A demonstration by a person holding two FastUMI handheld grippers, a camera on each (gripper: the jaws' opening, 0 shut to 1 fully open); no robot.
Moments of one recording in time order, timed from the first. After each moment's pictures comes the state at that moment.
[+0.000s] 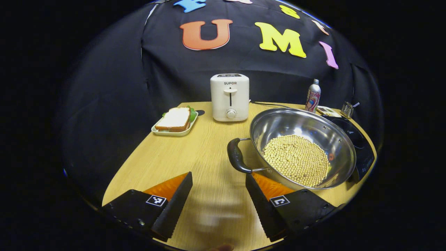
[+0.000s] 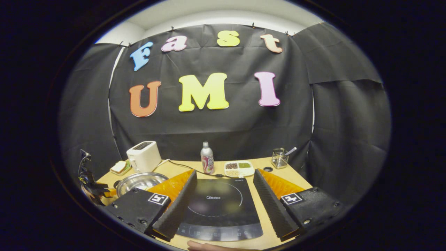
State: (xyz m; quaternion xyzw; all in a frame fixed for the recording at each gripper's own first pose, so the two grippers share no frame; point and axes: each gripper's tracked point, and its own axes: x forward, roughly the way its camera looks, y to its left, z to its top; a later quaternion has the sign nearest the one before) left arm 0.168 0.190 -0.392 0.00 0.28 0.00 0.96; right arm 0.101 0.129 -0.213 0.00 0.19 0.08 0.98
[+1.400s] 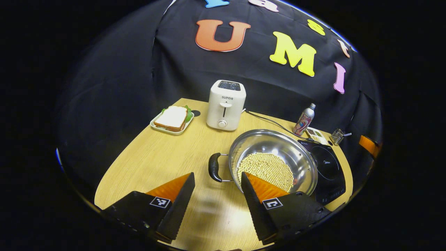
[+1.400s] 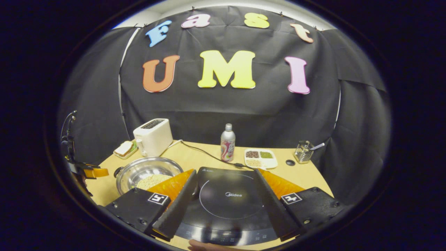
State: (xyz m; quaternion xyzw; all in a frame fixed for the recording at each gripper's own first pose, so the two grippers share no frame) left arm 0.158 0.159 -0.325 -0.12 0.32 0.00 0.94; right arm 0.143 0.219 -0.273 -0.05 0.29 0.15 0.95
